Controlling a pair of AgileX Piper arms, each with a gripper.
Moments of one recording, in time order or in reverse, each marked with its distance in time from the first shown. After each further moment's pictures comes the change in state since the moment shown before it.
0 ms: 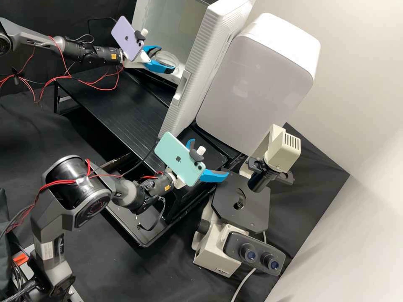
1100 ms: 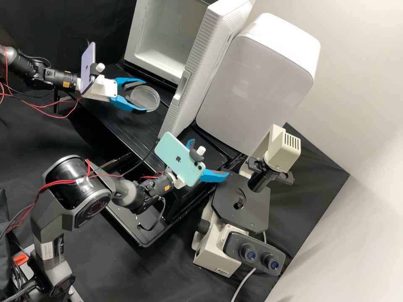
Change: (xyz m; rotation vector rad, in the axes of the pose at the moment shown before) left arm -0.144 -0.068 0.058 0.156 -0.392 -0.033; right arm 0.000 0.000 0.000 0.000 0.000 0.000
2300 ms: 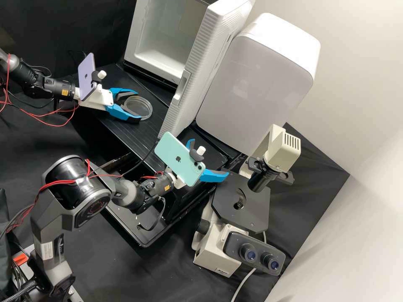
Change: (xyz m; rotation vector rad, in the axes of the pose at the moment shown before) left arm 0.002 -0.030 -0.002 -0.120 0.084 -0.058; right arm 0.000 0.000 0.000 0.000 0.000 0.000
